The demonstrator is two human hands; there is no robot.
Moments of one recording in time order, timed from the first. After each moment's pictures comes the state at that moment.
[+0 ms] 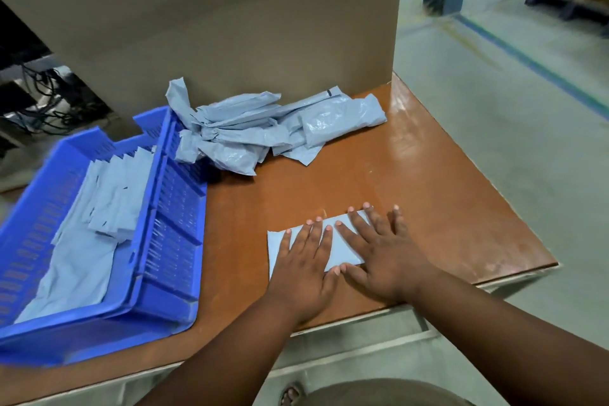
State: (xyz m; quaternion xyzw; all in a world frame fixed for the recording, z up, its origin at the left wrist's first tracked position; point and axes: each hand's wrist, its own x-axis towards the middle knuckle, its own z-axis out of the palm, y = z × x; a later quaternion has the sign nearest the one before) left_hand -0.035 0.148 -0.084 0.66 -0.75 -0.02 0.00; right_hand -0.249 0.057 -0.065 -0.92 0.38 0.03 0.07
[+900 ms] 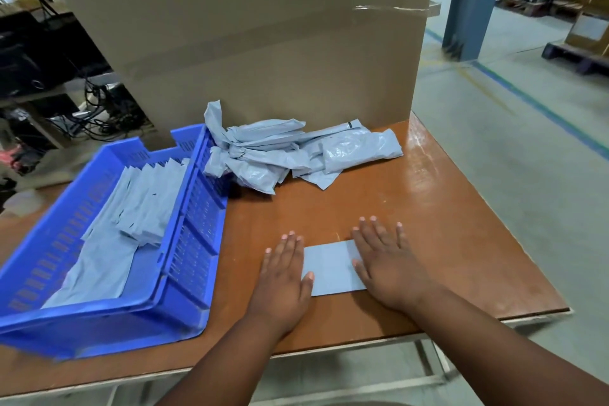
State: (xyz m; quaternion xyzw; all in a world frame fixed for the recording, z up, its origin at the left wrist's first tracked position) left_hand 0.011 0.158 -0.068 0.75 -0.65 -0.04 0.08; right_hand -0.227 0.034 -0.048 -0.91 0.40 0.00 0.07
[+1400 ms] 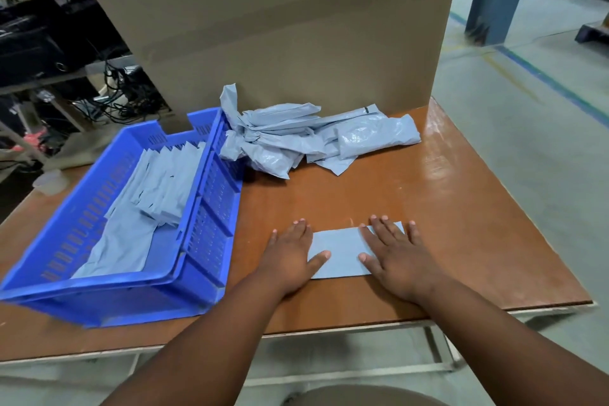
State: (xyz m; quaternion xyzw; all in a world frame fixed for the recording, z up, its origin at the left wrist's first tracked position) left_hand 0.033 0.136 -0.046 0.76 -0.64 -0.13 -0.02; right_hand -0.227 0.039 -0.070 -0.91 0.40 0.04 0.10
